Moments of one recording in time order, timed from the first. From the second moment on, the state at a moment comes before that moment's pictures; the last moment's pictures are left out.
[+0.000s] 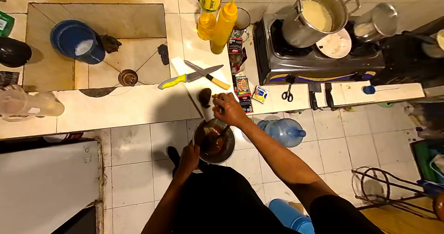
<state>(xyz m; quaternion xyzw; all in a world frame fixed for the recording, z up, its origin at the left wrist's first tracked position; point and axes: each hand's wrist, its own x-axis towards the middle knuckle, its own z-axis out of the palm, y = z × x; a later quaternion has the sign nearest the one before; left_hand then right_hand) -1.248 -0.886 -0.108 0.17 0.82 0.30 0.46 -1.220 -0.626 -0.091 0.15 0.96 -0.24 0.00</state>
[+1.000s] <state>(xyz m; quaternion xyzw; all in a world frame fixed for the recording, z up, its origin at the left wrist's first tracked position) -1.248 -0.880 -0.103 0.18 0.81 0.30 0.46 -1.210 -0.606 -0.092 0.03 0.97 -0.25 0.01</state>
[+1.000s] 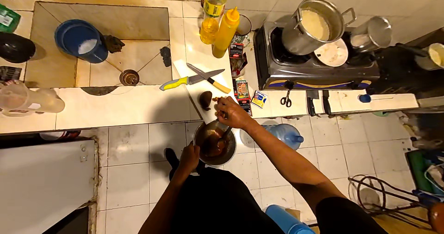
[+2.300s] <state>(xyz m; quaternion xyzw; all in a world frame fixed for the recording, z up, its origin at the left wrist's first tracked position) -1.238 -0.871 -0.104 0.14 0.78 0.33 0.52 -1.202 -0.613 -0.081 0.14 0.95 -0.28 0.01</state>
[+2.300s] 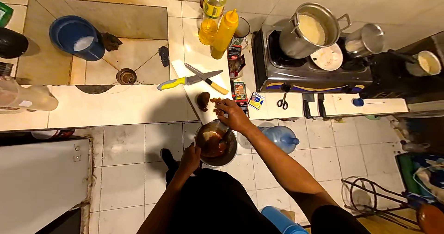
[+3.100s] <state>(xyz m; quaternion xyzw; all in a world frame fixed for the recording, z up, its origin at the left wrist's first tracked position) -1.234 -0.860 -0.103 0.19 0.78 0.33 0.49 -1.206 -0.623 -0.087 0.14 0.97 -0.21 0.00</state>
